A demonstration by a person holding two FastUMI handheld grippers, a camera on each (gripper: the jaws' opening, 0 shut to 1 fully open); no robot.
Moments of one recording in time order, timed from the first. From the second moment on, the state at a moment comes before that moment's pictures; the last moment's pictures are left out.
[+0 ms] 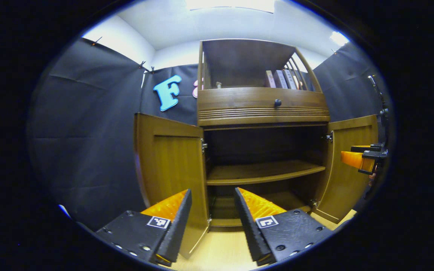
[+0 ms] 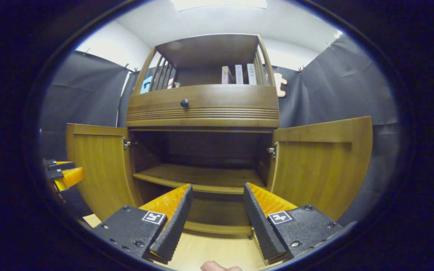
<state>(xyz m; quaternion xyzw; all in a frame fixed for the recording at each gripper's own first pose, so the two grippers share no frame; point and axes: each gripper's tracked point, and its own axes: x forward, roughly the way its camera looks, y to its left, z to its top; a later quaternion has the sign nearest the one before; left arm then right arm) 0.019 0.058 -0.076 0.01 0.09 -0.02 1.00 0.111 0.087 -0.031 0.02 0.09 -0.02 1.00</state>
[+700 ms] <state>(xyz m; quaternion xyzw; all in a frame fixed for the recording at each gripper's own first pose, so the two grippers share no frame) 0.033 -0.018 -0.068 0.00 0.09 -0.09 0.99 0.092 0.065 -0.030 0.03 0.09 -0.02 1.00</state>
